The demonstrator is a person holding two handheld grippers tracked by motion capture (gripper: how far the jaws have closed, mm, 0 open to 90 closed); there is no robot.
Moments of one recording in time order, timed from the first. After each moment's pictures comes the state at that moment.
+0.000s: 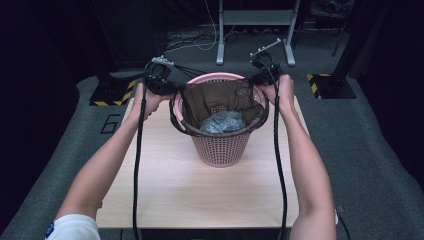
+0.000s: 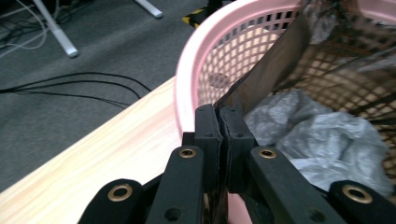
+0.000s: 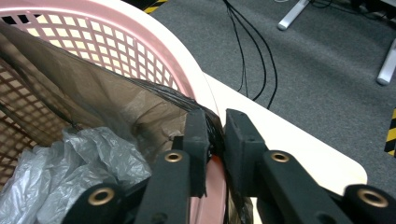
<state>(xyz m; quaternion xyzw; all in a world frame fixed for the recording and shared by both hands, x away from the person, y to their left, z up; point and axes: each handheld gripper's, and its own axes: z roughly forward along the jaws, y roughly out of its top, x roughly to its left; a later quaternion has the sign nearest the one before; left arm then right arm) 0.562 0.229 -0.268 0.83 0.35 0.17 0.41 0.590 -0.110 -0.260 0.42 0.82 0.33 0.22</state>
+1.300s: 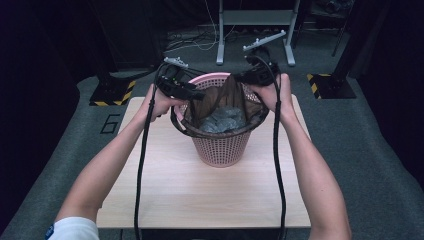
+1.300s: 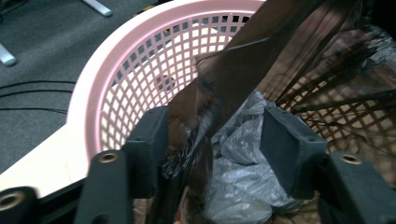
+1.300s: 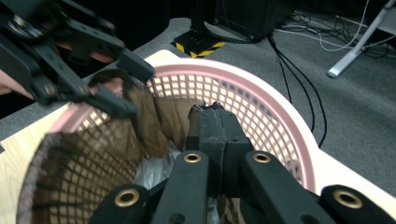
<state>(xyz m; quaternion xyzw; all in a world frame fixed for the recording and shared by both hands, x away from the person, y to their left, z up) 0.550 0.188 -0.258 0.85 0.28 0.10 0.43 0.514 -0.074 -0.199 0.35 0.81 0.43 0.18</state>
